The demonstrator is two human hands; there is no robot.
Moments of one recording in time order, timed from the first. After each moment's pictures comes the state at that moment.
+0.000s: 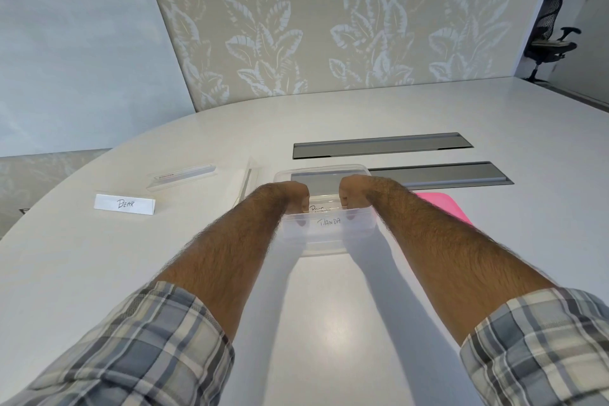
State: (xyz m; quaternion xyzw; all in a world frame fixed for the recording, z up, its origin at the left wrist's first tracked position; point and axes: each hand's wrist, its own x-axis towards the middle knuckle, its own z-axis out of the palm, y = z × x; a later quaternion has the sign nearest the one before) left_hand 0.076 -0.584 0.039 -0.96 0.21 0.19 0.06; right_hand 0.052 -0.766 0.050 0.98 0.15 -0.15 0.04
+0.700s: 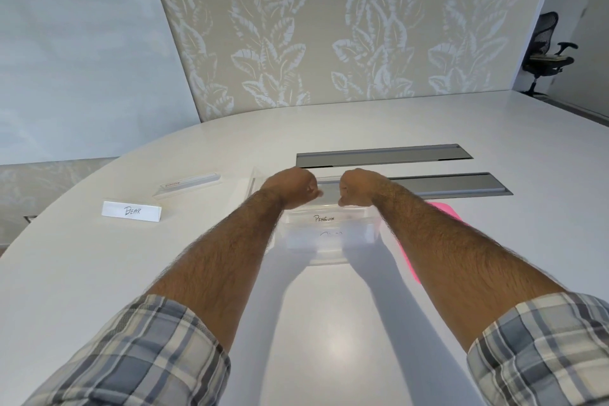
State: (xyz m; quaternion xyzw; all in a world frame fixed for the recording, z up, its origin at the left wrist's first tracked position) left_hand 0.066 -0.573 0.069 -0.97 0.23 -0.01 -0.07; right_hand 0.044 -0.770 0.072 0.99 0.10 -0.04 -0.04
